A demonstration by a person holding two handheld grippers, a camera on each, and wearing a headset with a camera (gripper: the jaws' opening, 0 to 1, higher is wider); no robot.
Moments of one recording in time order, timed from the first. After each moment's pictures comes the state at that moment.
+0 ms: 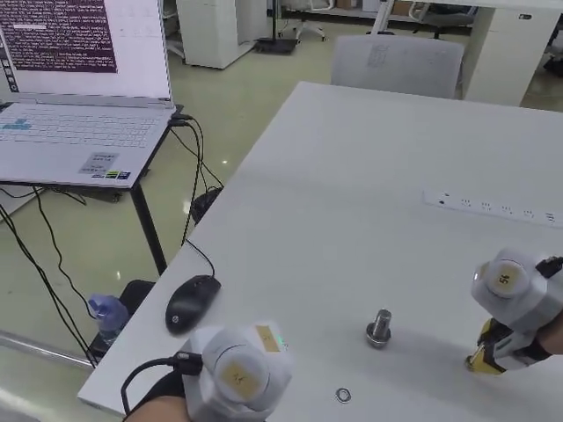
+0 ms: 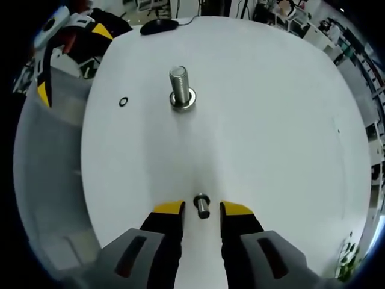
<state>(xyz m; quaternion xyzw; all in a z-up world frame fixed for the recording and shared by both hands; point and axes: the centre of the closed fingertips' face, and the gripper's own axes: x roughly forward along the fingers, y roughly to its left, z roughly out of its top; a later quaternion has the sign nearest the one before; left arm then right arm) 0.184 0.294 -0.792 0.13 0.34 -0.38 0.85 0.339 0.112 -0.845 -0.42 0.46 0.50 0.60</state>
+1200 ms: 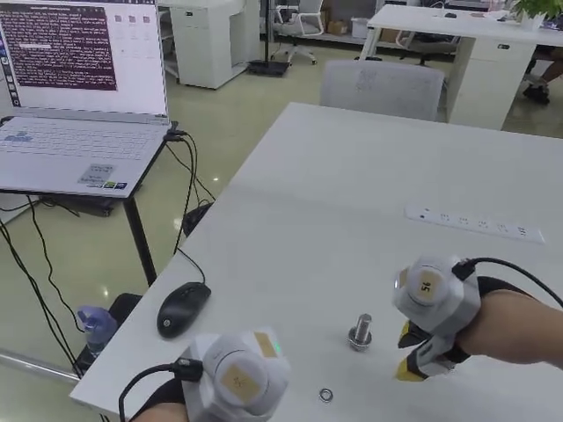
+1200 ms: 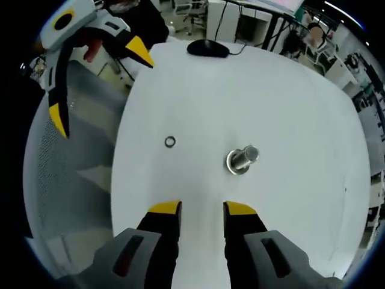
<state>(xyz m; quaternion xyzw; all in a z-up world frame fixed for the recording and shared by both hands) 0.171 0.278 -0.785 0.13 0.34 -0.38 0.85 0.282 0.195 -0.823 -0.44 0.39 0.58 0.56</state>
